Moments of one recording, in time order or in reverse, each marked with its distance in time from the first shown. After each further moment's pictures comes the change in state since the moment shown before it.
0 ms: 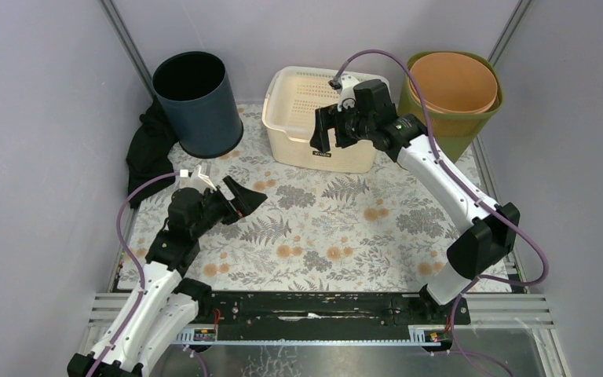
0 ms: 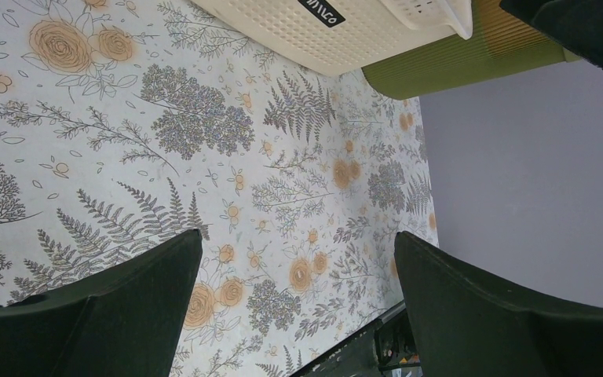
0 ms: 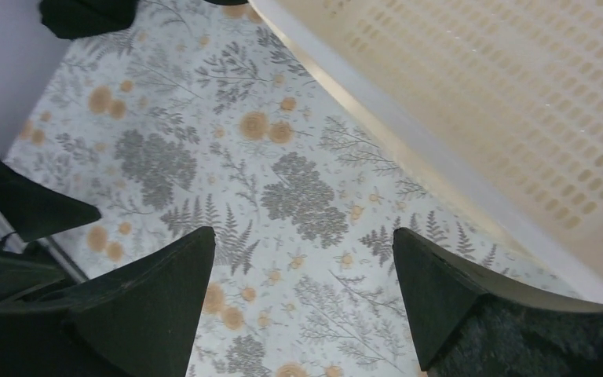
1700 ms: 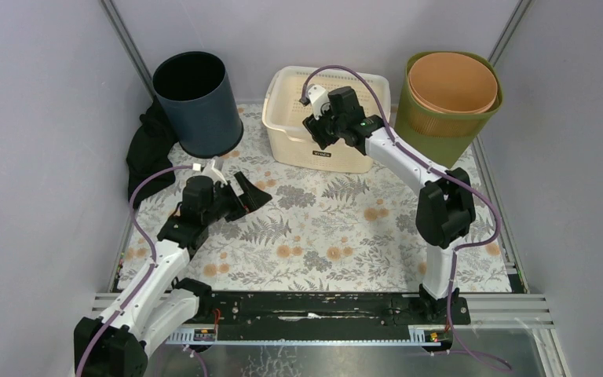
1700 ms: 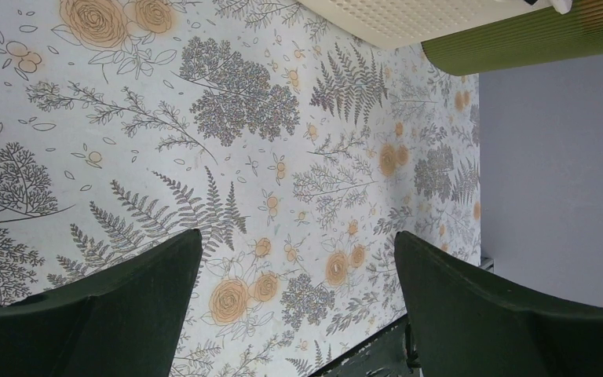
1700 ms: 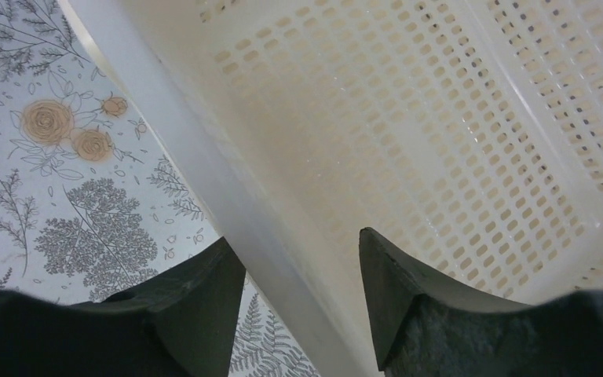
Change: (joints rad) left arm 0.000 0.204 0.040 0.006 0.000 0.060; right arm 0.001 0.299 0.024 0.233 0.172 -0.508
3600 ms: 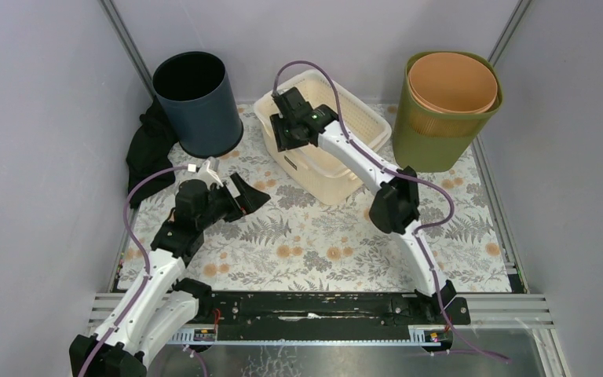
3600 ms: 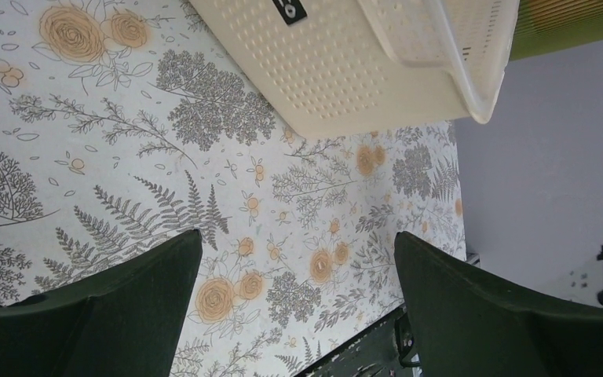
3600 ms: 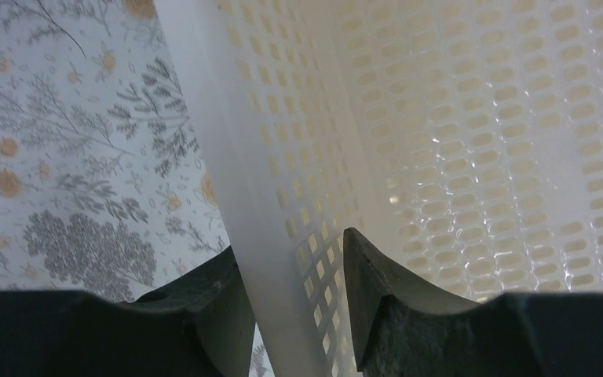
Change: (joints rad) left arm 0.000 -0.084 0.000 -0.008 0.018 0.000; right arm 0.189 0.373 0.638 -0.492 0.166 0.634
